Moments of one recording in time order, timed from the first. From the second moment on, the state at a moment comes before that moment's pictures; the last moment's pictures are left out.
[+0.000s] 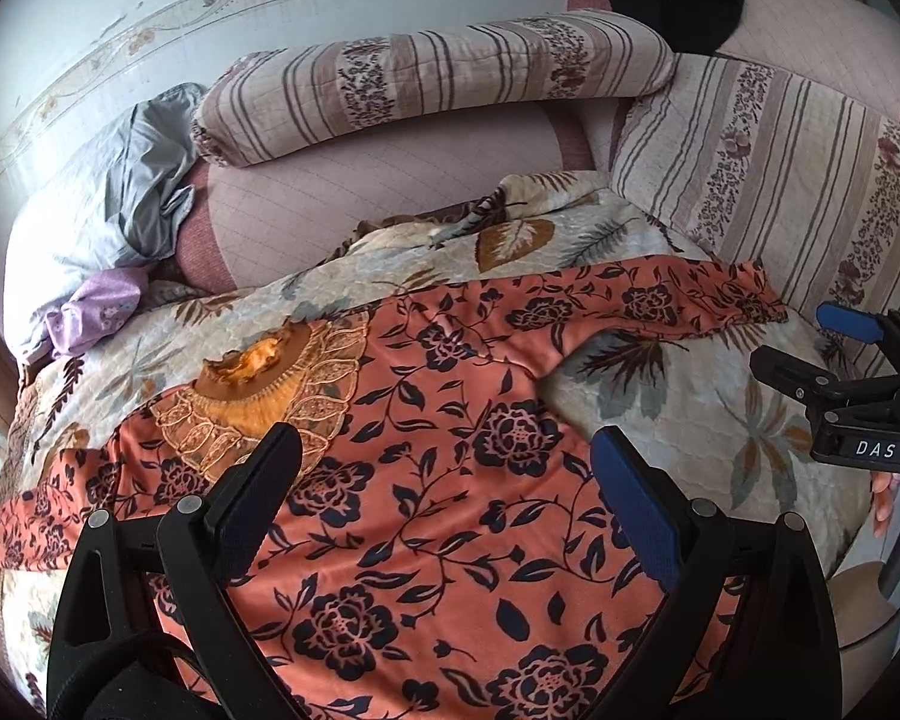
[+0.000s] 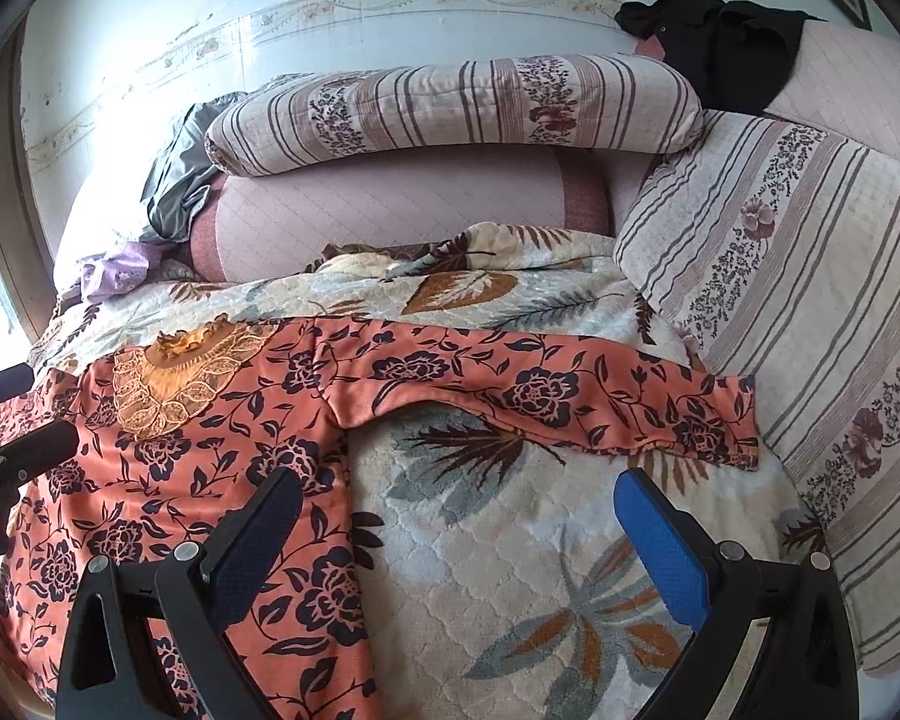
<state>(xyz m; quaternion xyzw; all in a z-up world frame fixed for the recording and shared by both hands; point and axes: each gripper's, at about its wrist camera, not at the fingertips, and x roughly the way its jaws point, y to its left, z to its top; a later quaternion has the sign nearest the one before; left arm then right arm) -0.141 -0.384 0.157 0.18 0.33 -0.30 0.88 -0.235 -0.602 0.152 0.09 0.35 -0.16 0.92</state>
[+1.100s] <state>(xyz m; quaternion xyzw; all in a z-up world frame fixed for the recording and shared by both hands) -0.018 -0.606 0.043 0.24 0.42 -0.33 0.81 -0.240 -0.892 0.019 0.34 0.41 -0.36 0.77</state>
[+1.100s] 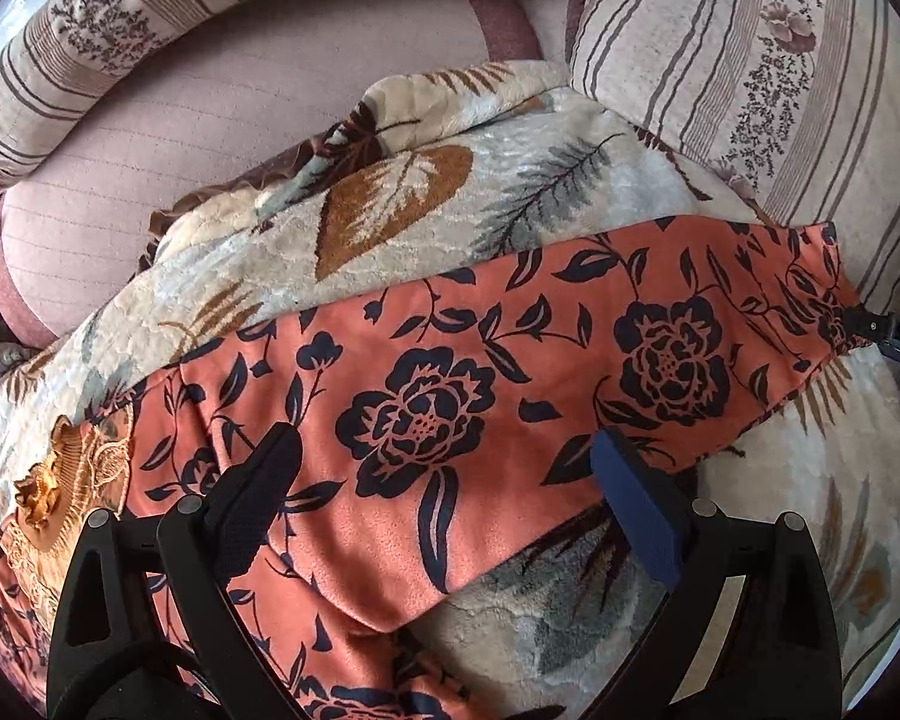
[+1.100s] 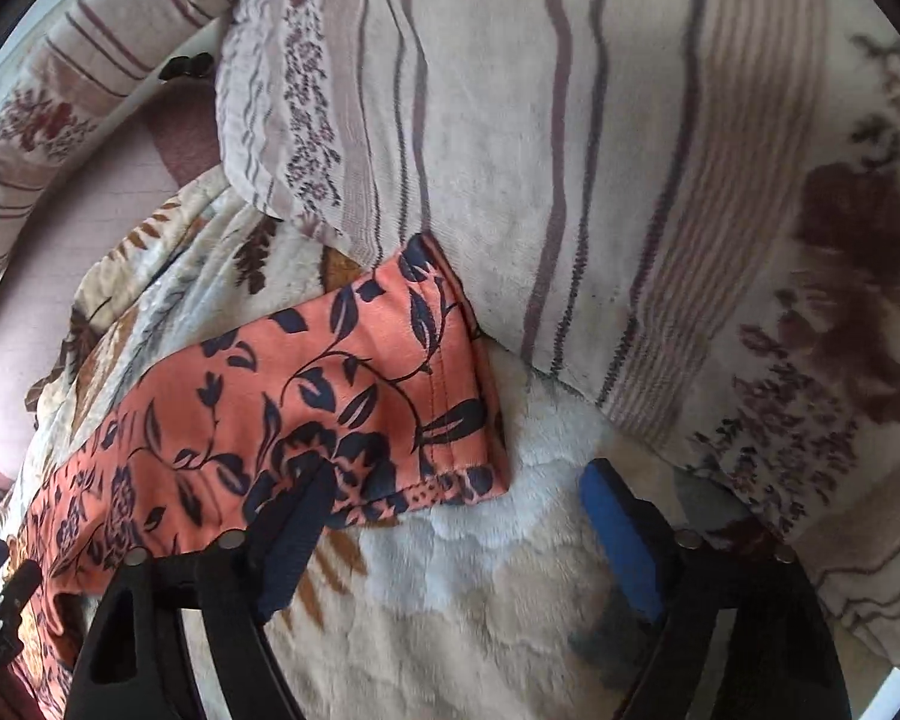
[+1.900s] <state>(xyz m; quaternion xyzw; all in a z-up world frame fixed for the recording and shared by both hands) 0.044 -0.453 0.106 0.06 0.49 -0.32 0.81 -0.148 -0.772 0.131 0.30 0.31 -0.20 0.88</state>
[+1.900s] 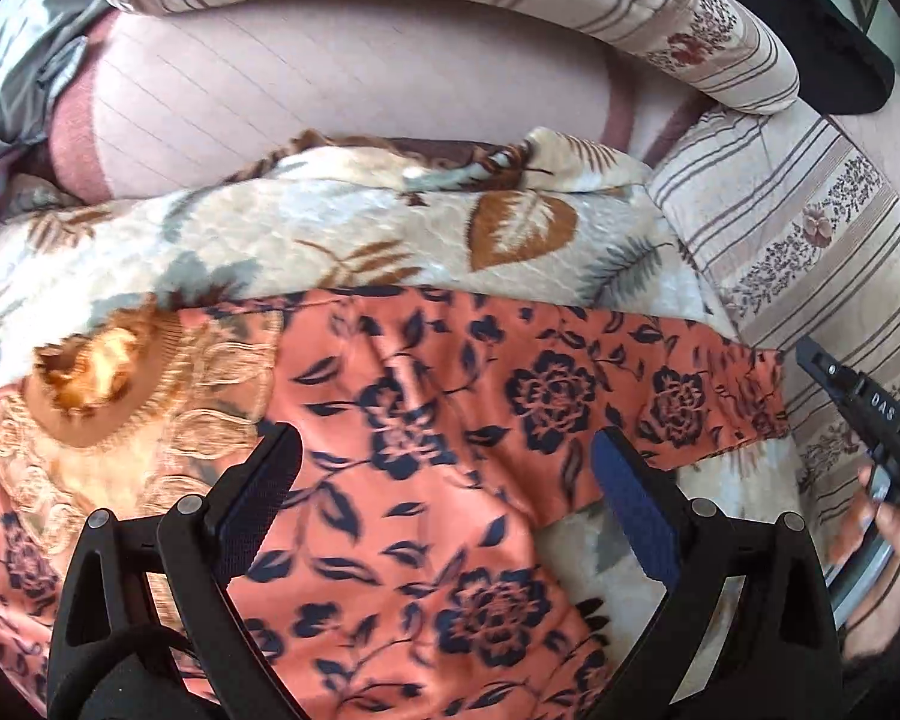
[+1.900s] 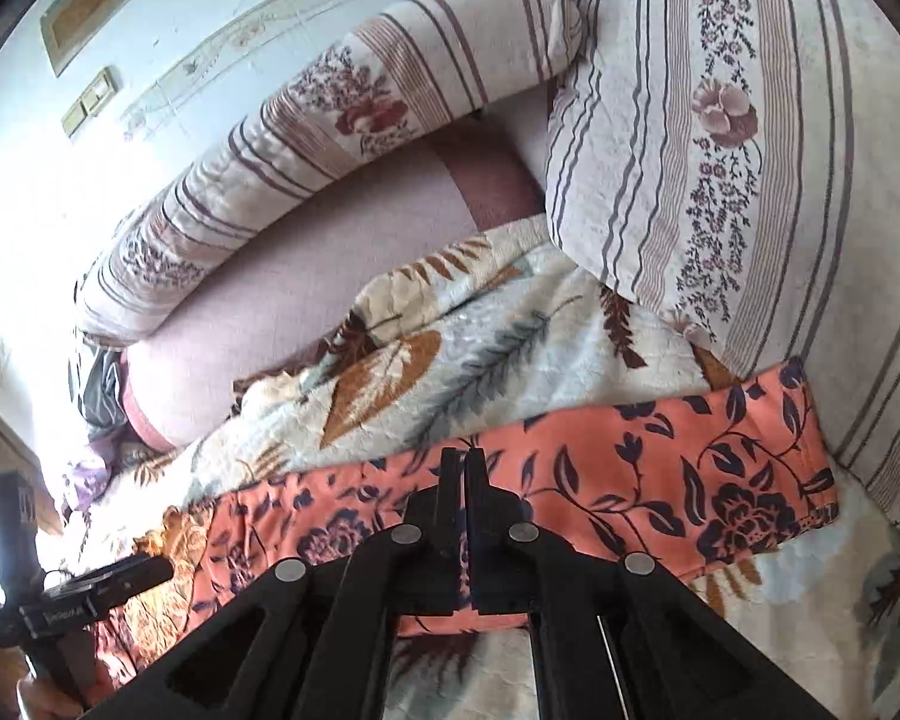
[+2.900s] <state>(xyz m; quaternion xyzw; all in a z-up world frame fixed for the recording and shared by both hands) 0.037 -0.516 0.072 0.06 0.53 -0.37 0.76 -0.199 -0.810 0.082 0.32 0.32 -0.23 0.86</state>
